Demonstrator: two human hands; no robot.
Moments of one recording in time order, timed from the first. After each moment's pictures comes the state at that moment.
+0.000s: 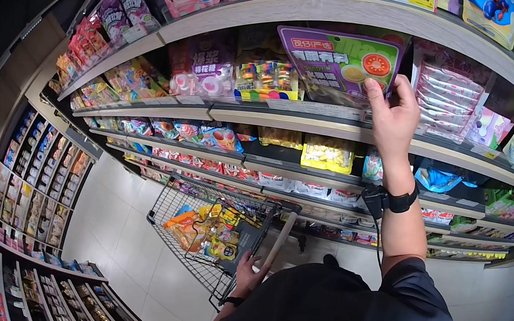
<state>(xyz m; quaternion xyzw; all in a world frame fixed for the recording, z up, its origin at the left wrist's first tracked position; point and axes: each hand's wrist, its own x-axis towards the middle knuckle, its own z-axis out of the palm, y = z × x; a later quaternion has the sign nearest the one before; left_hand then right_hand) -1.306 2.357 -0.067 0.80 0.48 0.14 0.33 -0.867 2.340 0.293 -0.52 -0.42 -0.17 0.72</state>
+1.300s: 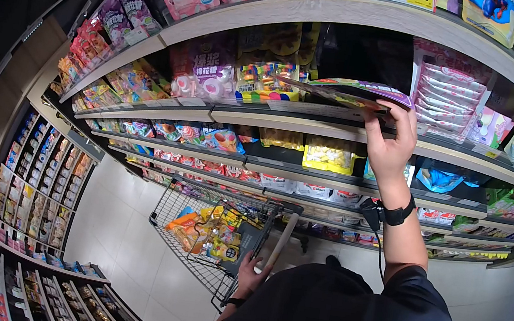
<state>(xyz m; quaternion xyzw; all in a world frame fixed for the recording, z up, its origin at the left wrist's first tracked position) -1.307 2.359 -0.073 0.80 0.47 0.15 0.35 -0.888 2.318 0.265 -0.58 -0.44 -0.35 0.59</state>
